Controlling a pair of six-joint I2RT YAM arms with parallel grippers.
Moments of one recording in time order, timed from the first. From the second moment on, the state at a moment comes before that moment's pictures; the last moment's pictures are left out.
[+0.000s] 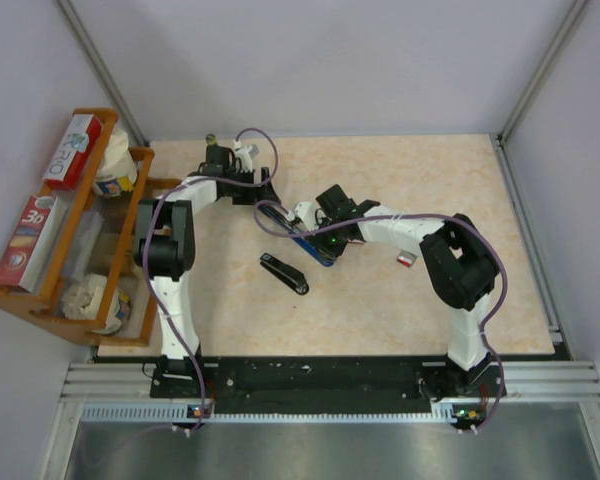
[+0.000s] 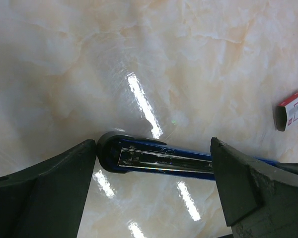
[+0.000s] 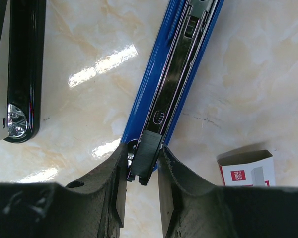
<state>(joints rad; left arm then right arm) -0.11 2.15 1.56 -0.28 0.62 -0.09 0.70 1.96 1.35 -0.45 -0.23 -0.39</state>
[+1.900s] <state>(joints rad) -0.23 1.86 1.26 0.14 1.18 -0.36 0.71 1.93 1.27 -0.26 -0.20 -0.45</state>
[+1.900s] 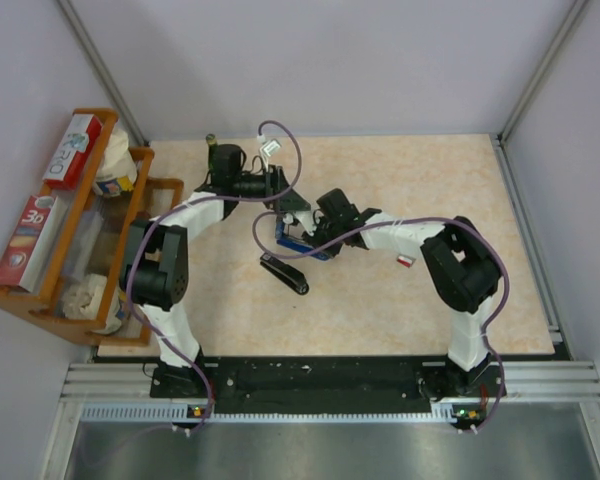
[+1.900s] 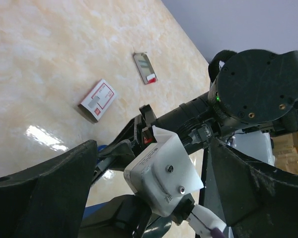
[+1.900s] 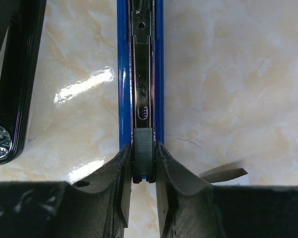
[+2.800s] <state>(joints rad) -0.07 1.77 1.16 0.13 1.16 -0.33 0.63 1.87 1.12 -0.10 -0.34 -0.37</state>
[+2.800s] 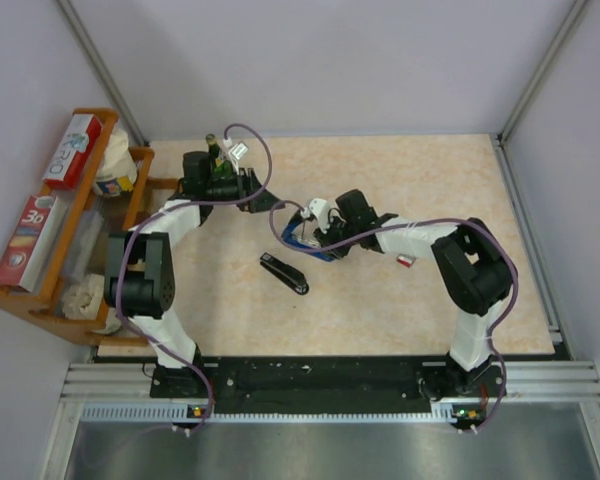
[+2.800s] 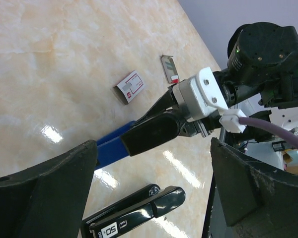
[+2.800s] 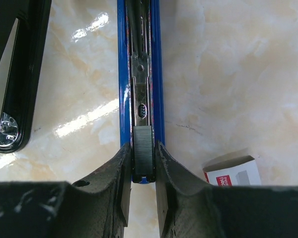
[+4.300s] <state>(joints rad) -0.07 1.68 1.15 -0.15 1.11 -0.06 0.60 1.68 1.05 -0.20 -0.38 -0.35</state>
